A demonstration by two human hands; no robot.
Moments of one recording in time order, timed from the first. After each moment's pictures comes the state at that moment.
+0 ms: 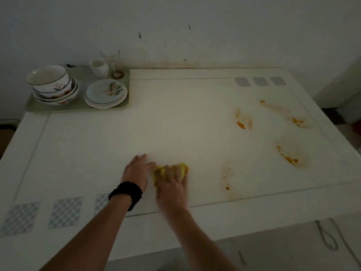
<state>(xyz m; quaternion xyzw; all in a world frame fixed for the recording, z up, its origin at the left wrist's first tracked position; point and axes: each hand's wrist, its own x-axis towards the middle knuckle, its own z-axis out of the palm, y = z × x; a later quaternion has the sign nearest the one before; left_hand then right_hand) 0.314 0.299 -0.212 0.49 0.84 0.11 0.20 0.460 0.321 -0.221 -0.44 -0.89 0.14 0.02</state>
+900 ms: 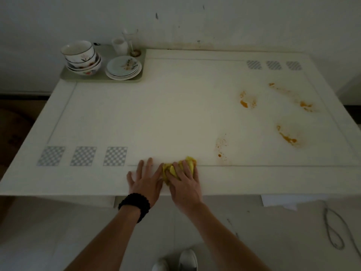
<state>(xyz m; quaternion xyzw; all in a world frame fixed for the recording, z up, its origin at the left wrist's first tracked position) 0.465 0.178 -0.208 0.44 0.87 -0.03 0.20 0.597 0.269 -0.235 -0.30 -0.94 0.12 0.08</state>
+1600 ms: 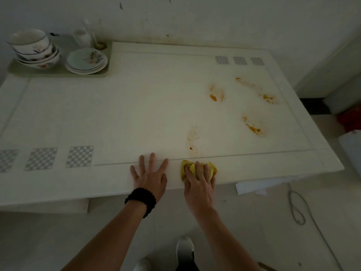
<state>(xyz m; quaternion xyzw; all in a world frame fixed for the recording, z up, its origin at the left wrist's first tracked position) 0.541 0.239 -0.210 0.50 0.85 0.01 0.20 0.698 0.301 -0.234 -0.53 -0.84 0.10 0.09</state>
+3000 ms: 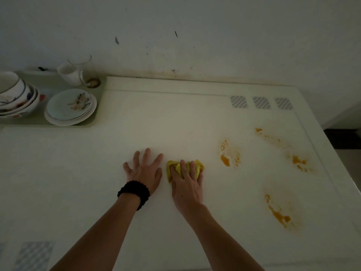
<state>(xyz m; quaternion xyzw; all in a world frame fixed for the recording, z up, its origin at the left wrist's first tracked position) 0.377 0.499 -0.205 0.45 0.88 -0.01 0.16 0.523 0.554 -0.220 -0.43 -0.89 0.15 0.00</state>
